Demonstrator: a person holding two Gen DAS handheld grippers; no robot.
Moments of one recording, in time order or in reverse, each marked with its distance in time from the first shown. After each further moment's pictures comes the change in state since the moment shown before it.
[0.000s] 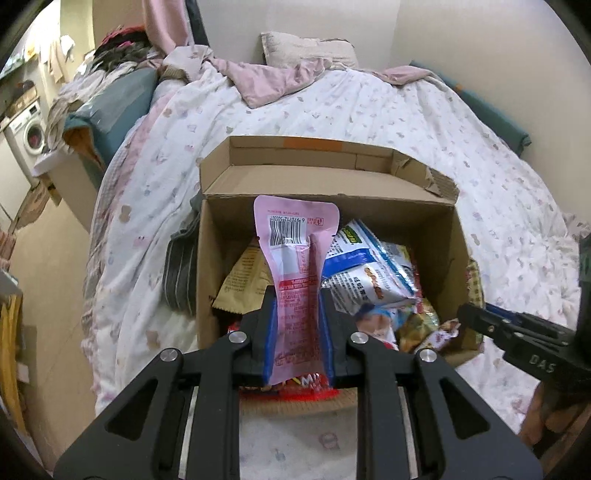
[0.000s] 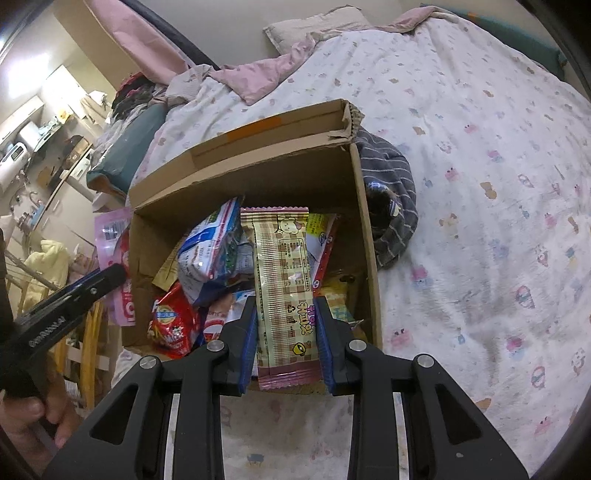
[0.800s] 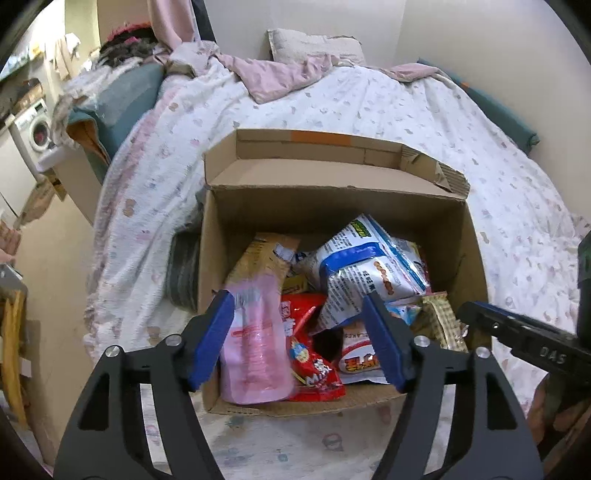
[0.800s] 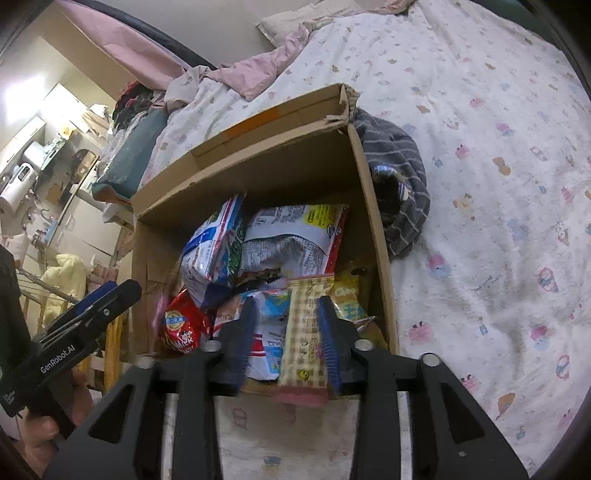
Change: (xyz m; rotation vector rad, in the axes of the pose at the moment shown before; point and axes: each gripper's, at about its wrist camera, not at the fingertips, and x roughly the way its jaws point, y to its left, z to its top) left arm 0.000 0.000 -0.004 -0.012 0.001 0.033; right arm 0.007 -0.010 0.001 0.068 0.016 0.080
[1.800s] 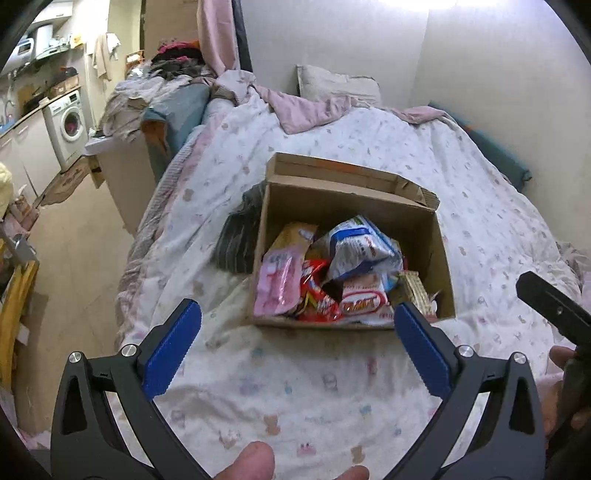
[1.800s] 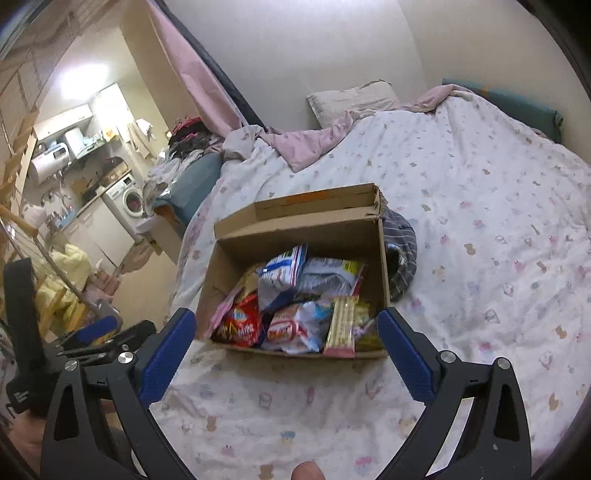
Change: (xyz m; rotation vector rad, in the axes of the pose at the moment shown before) left arm -0.119 0.019 -0.073 -0.118 -0.143 0.027; right arm -0.124 0.067 -0.062 -0.224 -0.279 -0.009
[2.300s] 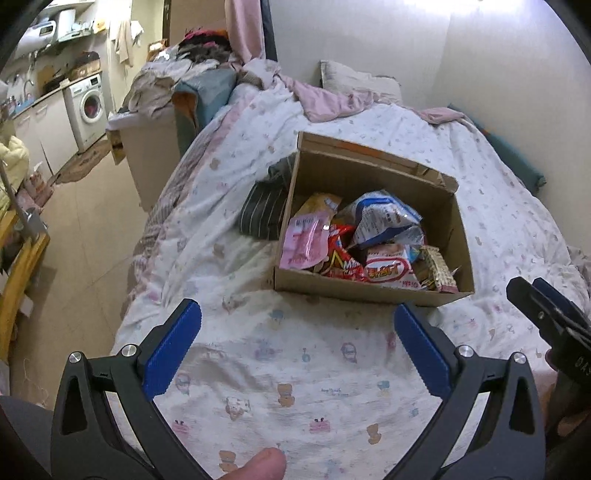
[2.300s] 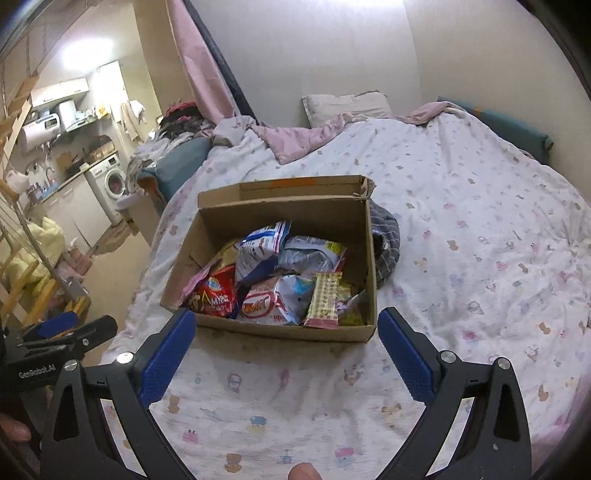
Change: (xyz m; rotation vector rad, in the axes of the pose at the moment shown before) left arm 0.003 0.016 -0.044 -0.065 0.020 0.048; right arm 0.012 0.010 -0.043 -0.096 -0.009 -0.109
